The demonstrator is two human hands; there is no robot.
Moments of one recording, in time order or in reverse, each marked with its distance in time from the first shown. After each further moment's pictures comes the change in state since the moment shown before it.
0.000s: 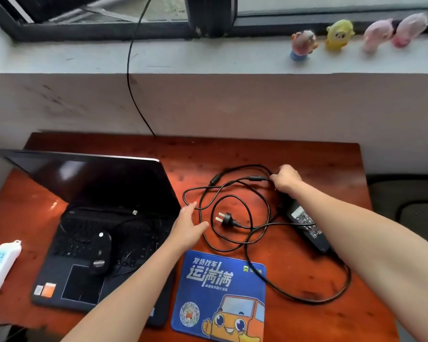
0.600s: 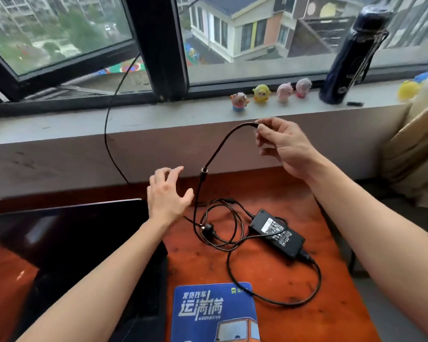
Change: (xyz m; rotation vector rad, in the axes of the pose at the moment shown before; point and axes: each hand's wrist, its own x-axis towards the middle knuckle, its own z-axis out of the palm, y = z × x) left_hand 0.008 0.126 -0.068 0.361 0.499 0.607; right_hand -0.159 -0.060 -0.191 1.089 0.025 -0.623
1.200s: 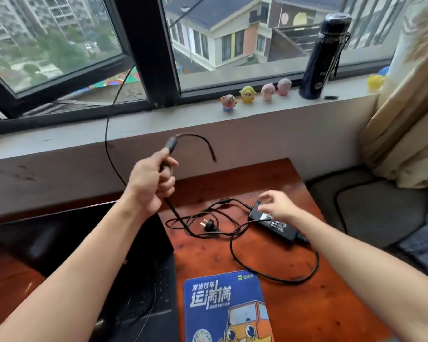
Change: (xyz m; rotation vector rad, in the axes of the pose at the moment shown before) left_hand -0.007 0.041 -0.107 -1.345 -0.386 -0.349; right_hand -0.093 0.136 -0.017 -0.634 0.126 0.511
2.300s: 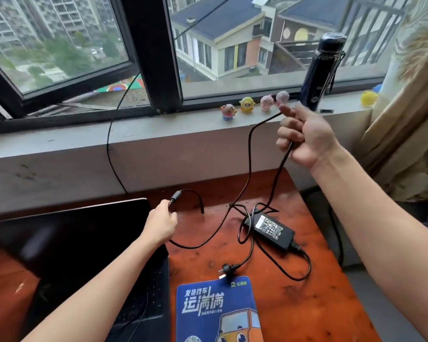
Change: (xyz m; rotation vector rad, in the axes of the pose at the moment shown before) left_hand 0.009 -0.106 -0.046 1.196 0.214 0.020; right_hand -0.066 -0.167 -0.111 1.165 -0.148 -0.275
